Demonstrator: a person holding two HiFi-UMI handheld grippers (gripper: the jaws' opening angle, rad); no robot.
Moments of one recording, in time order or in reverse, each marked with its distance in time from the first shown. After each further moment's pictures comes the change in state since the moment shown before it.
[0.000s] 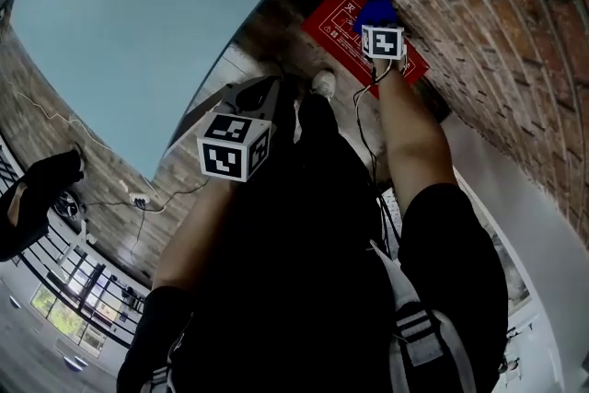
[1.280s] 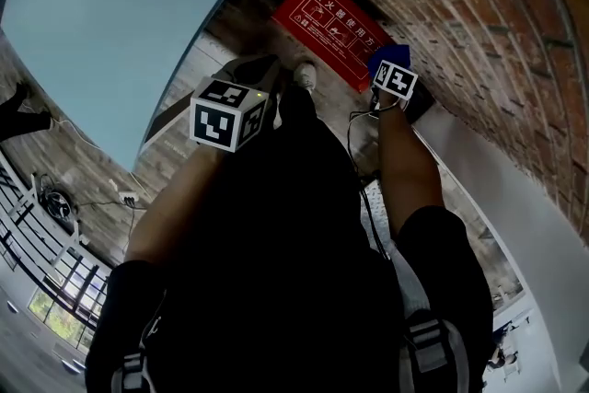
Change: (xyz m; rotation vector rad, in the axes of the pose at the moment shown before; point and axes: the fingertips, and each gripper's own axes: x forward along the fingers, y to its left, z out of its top) left arm 0.037 -0.069 0.019 0.087 0.044 -0.108; right arm -0.071 -0.106 -0.164 0.388 0.088 -0.119
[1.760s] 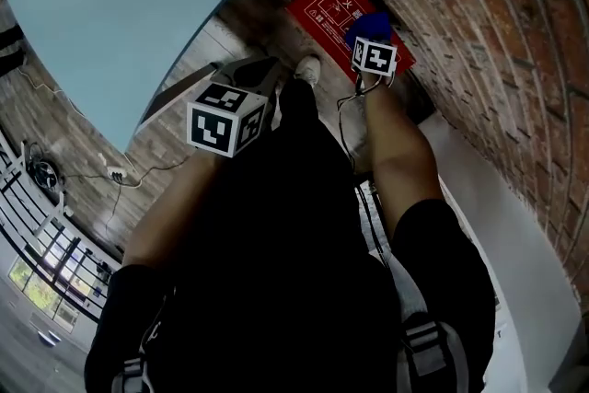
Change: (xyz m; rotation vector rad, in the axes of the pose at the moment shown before) left arm -0.009 0.019 -0.022 -0.113 -0.004 0.051; right arm 0.034 0.128 0.054 -0.293 -0.045 0.179
